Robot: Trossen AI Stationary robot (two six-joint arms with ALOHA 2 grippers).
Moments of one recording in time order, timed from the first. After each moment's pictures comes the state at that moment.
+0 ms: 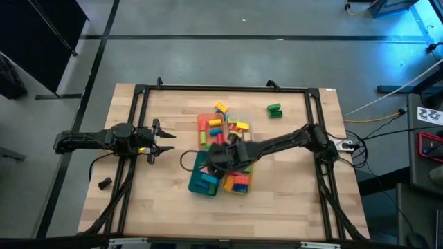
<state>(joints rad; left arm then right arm) 0.01 0.02 0.06 -0.12 -0.04 0.03 0.22 2.13 1.87 -0.96 0.45 0.57</state>
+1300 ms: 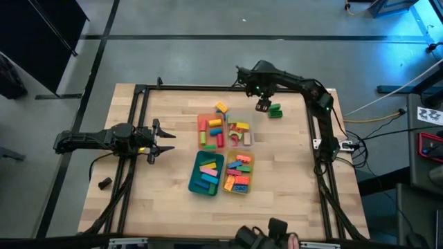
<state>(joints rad) 0.01 0.02 0.06 -0.12 -0.04 0.03 -0.60 2.10 1.87 -1.55 0.31 -0.22</state>
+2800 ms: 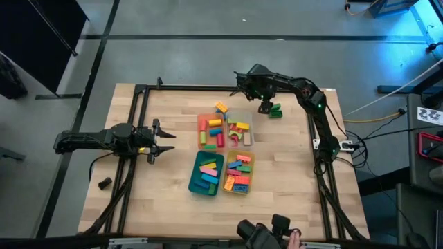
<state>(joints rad) 0.01 0.02 0.06 -0.12 -0.04 0.03 -0.64 2.20 1.85 -1.57 0.36 -0.27</state>
